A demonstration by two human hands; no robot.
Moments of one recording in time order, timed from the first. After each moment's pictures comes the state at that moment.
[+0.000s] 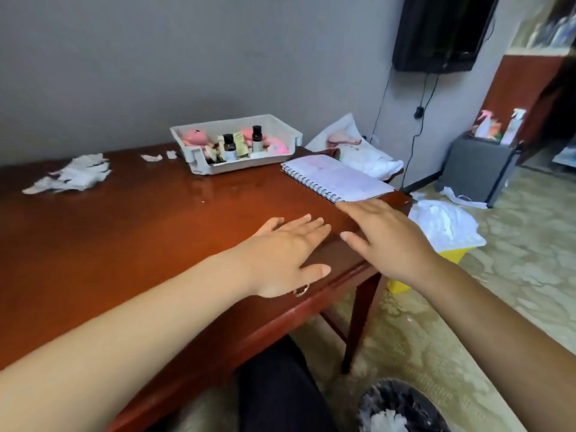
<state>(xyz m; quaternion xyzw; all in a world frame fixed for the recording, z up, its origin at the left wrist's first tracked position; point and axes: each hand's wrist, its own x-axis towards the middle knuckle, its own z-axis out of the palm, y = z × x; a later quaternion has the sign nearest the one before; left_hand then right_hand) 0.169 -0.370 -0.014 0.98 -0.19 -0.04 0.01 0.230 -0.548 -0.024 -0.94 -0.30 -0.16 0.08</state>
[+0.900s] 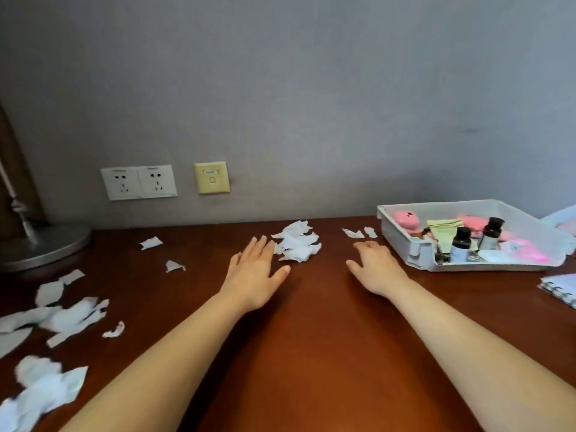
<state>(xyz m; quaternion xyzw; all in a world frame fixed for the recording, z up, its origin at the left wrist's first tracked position) 0.151 -0.008 -0.025 0.95 0.29 0.12 0.08 0.330 -0.152 -0.033 -0.91 -0.38 -0.04 0.17</state>
